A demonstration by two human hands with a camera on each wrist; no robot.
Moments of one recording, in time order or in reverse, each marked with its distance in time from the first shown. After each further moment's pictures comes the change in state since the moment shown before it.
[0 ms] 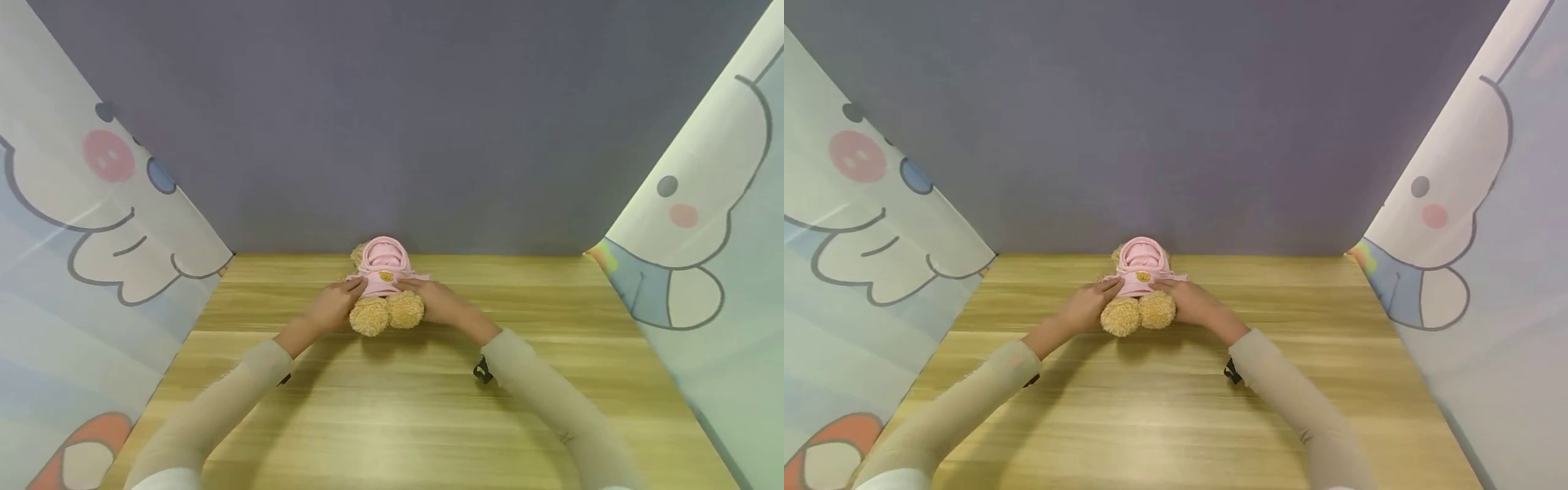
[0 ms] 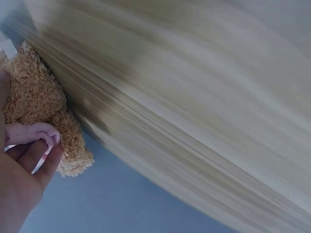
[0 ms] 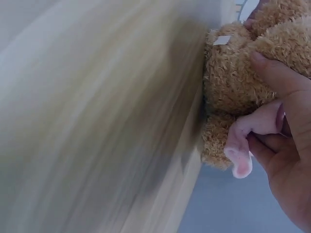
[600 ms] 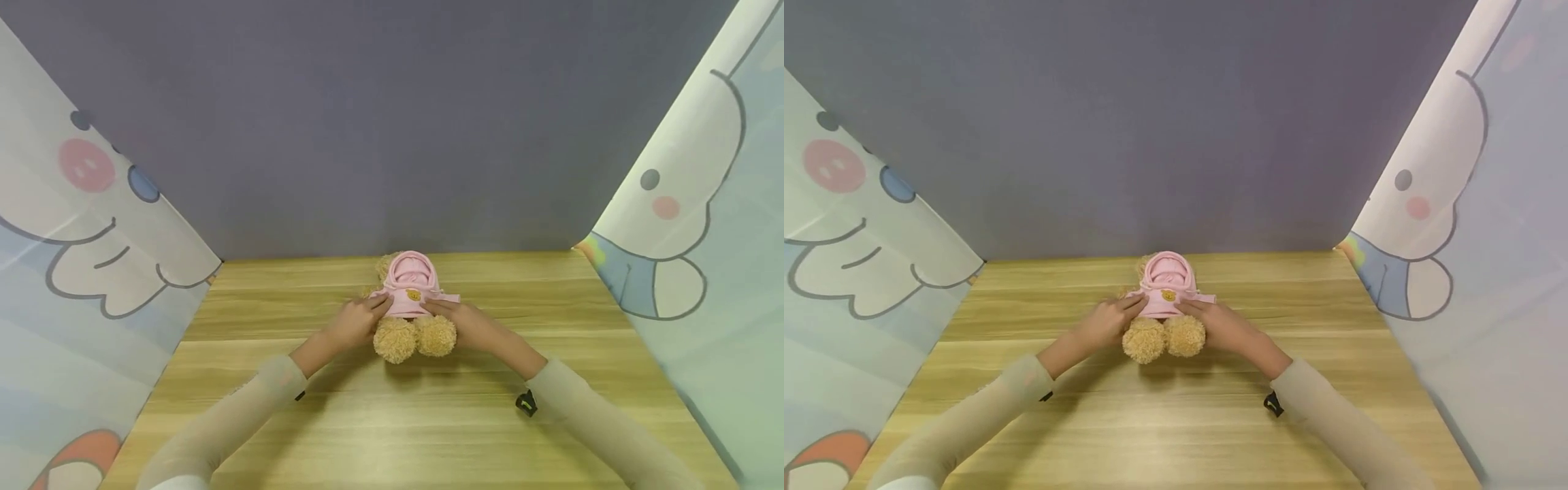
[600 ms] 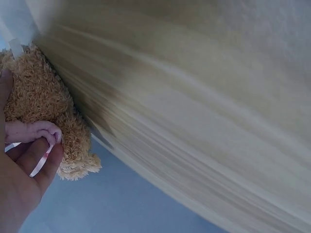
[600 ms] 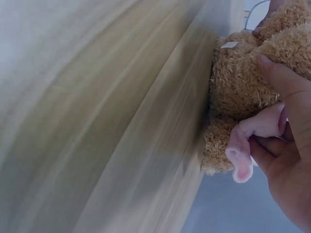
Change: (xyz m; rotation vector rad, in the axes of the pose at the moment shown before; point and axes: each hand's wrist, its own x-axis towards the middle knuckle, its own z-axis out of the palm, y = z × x) left_hand 0.021 0.051 0.011 0.026 0.099 0.193; right_hand -0.087 -0.011 -0.015 -0.019 0.024 0.060
